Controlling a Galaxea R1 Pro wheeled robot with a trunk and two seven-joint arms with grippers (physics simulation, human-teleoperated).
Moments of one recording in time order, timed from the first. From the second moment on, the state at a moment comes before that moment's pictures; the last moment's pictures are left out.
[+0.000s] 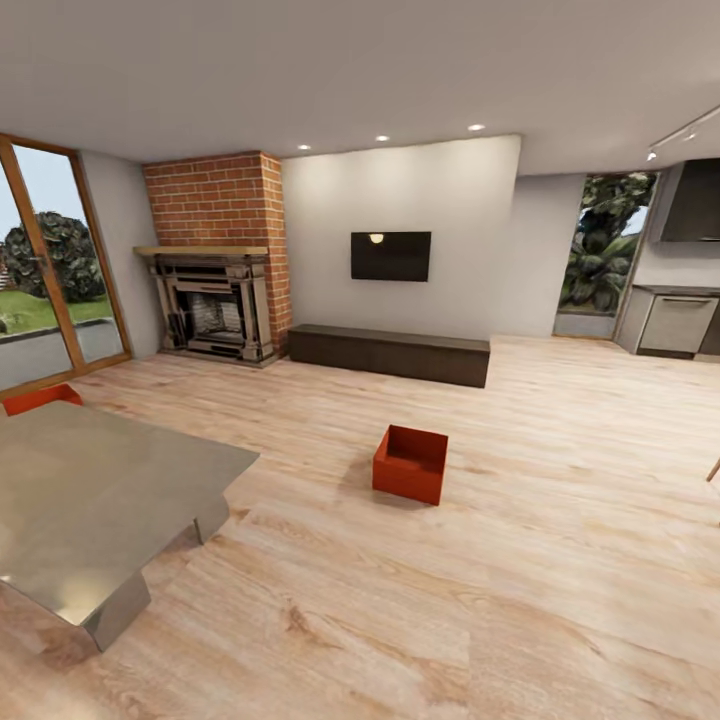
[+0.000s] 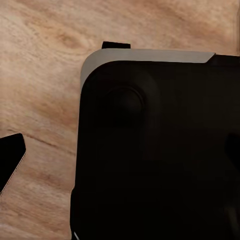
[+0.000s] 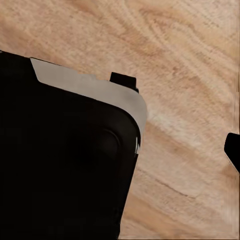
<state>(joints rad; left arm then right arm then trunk) 0.00 0.01 0.01 -0.04 0.09 -0.08 0.00 -0.11 -0.04 0.49 0.01 -0.25 -0.07 0.05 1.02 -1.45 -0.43</state>
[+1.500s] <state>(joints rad) 0.00 0.01 0.01 -0.04 0.09 -0.08 0.00 -0.11 -0.04 0.49 0.01 -0.23 -0.08 0.05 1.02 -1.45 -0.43</state>
